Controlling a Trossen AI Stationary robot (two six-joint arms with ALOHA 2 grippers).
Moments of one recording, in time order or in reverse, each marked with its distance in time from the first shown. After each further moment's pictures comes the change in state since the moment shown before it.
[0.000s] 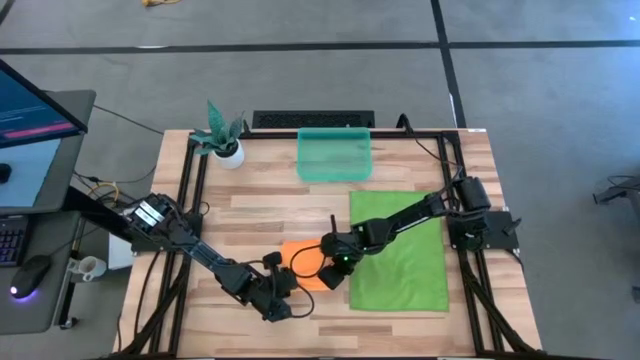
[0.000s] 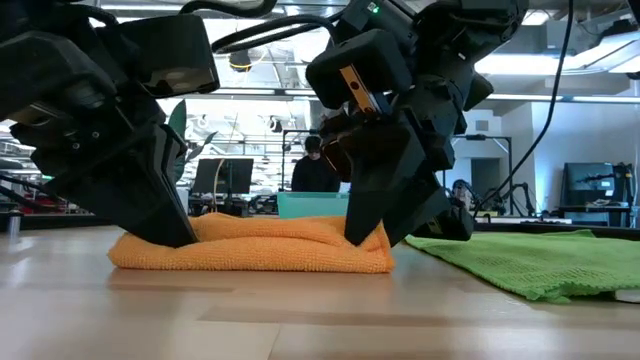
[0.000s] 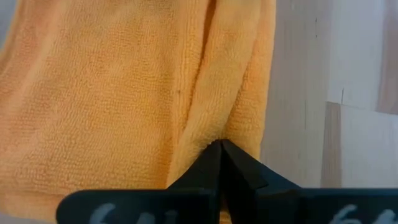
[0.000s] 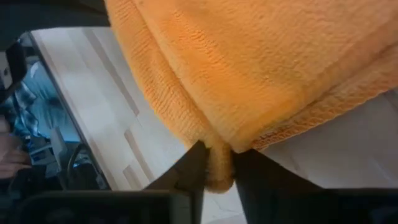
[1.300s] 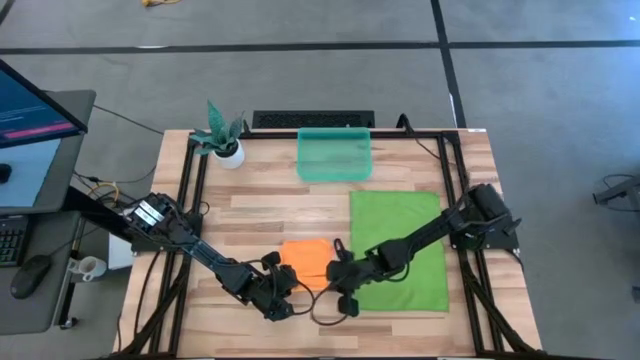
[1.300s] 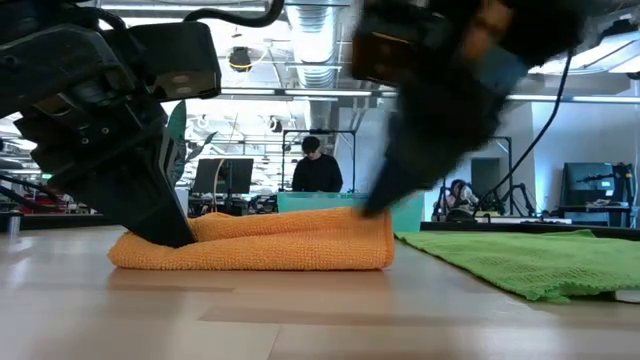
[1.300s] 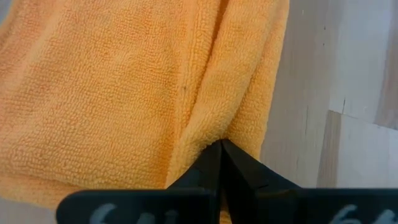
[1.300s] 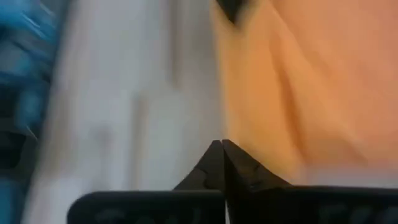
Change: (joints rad) left arm -0.002 0.004 0.006 -0.023 0.025 -0.098; right arm 0.213 -0.088 -0.035 0.128 0.413 -0.542
